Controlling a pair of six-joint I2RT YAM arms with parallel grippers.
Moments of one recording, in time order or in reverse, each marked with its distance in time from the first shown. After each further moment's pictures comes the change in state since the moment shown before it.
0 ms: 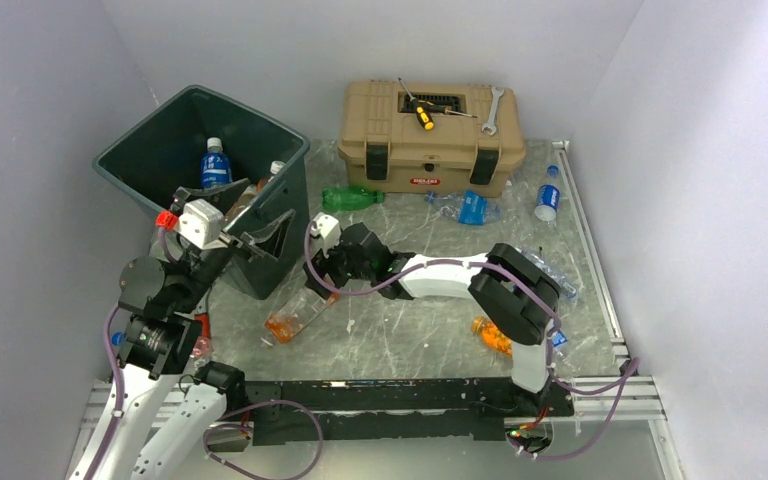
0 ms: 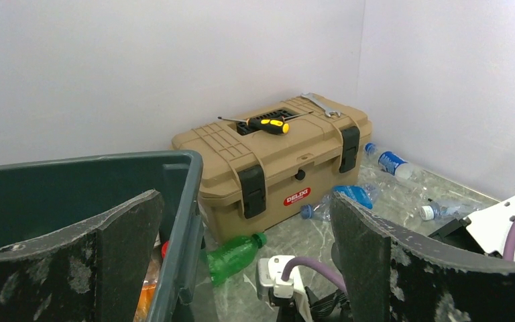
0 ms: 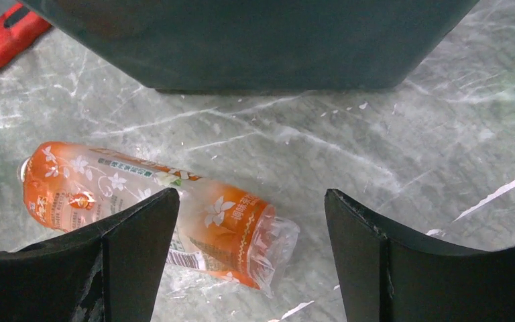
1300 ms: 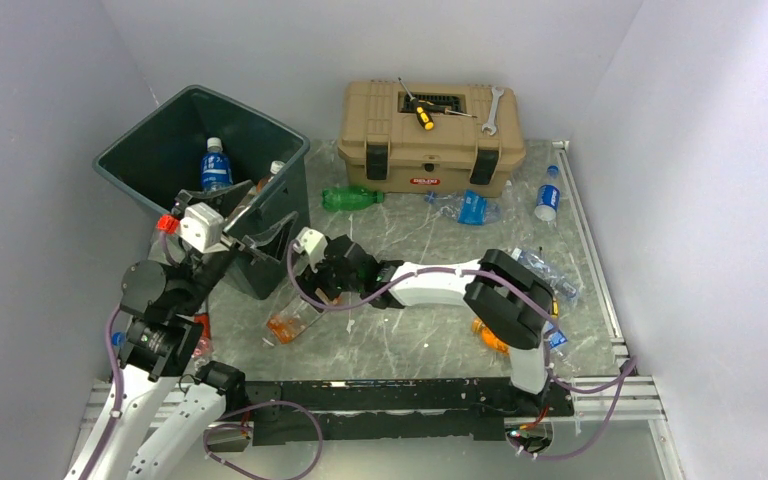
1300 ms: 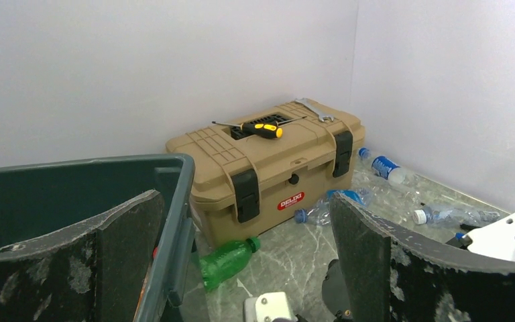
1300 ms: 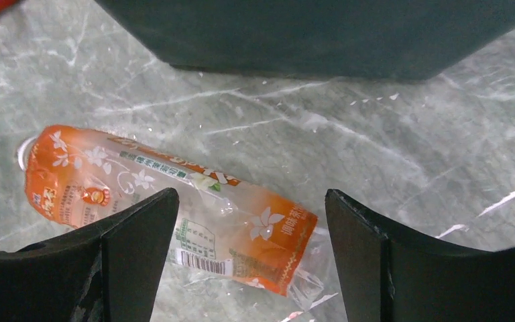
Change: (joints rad) left arm -0.041 -0.009 -0.018 0.022 -0.032 -0.002; right arm 0.087 0.004 0.034 -0.094 0.102 -0.050
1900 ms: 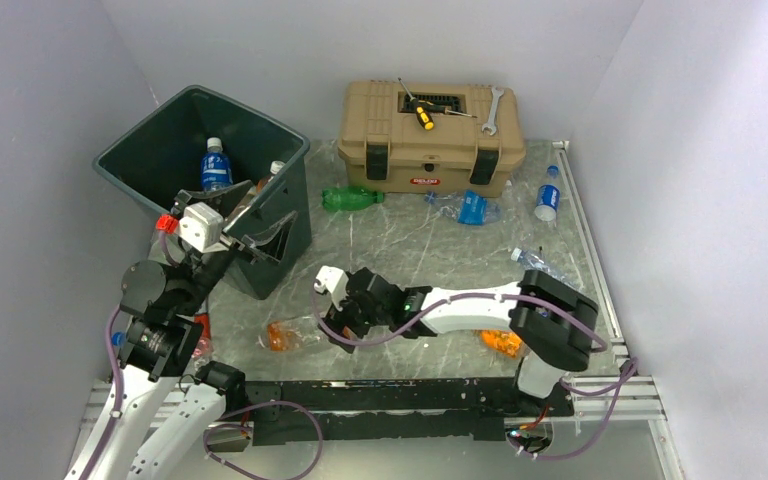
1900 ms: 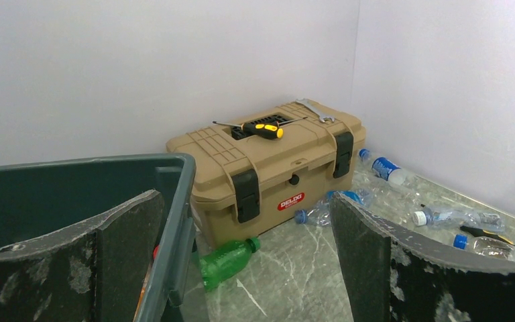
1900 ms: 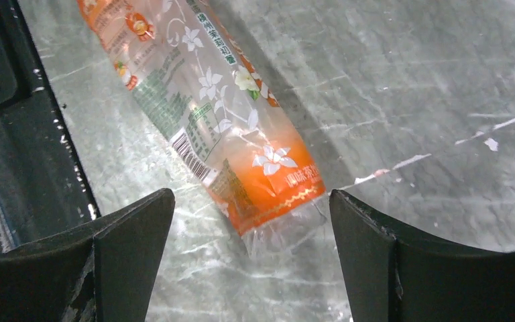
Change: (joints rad) left arm -0.001 -0.003 0.000 0.000 -0.005 -0.006; right arm 0.085 -0.201 -0.255 -0.111 -0.049 0.015
